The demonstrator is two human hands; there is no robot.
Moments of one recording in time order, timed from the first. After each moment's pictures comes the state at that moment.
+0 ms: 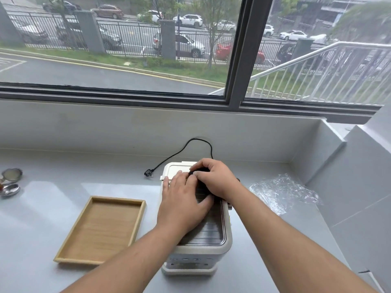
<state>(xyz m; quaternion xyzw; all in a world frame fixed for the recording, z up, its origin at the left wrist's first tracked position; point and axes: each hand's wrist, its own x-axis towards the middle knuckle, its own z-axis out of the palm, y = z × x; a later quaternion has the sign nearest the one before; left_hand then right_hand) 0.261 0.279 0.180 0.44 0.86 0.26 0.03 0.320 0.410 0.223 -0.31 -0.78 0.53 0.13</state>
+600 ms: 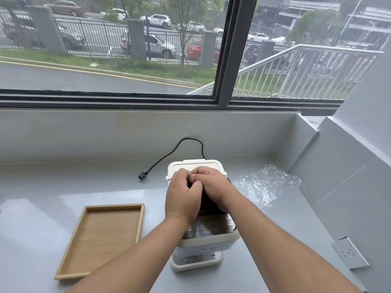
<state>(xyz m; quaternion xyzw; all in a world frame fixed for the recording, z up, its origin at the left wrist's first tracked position) 0.242 0.254 0.197 0.30 0.73 0.58 0.20 0.317 0.339 0.234 -0.34 -0.63 0.69 0.14</state>
